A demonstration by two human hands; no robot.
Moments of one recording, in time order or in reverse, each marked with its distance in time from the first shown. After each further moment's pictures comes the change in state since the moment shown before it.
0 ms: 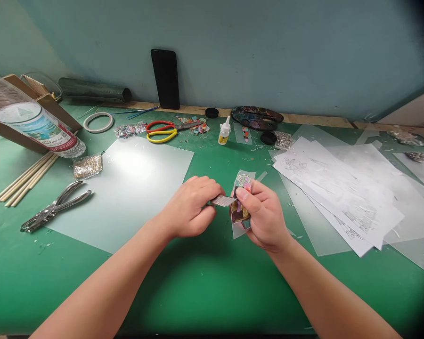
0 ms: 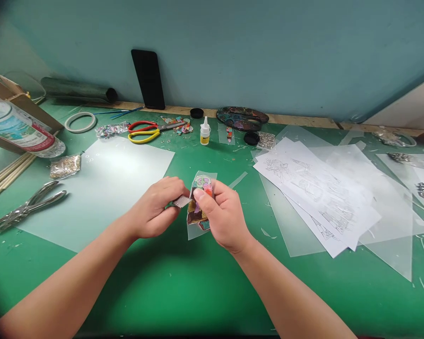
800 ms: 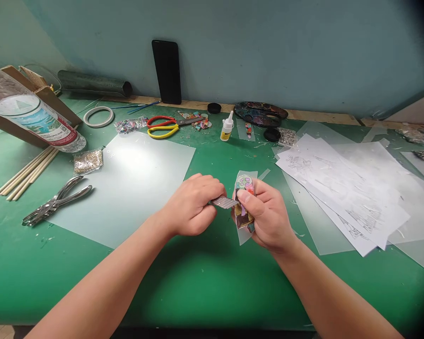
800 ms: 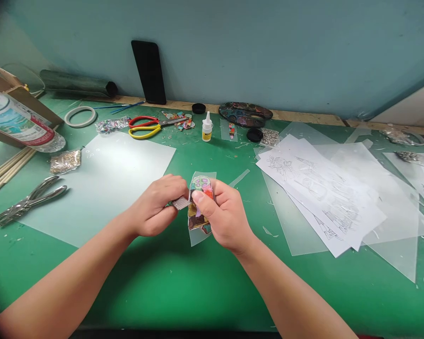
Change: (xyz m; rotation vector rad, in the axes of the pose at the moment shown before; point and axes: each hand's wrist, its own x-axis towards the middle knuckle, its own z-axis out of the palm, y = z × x) left_hand 0.000 0.000 0.000 -0.052 -0.013 0.025; right_hand -0.004 -0.002 -0.002 -0.034 -0.081 -0.019
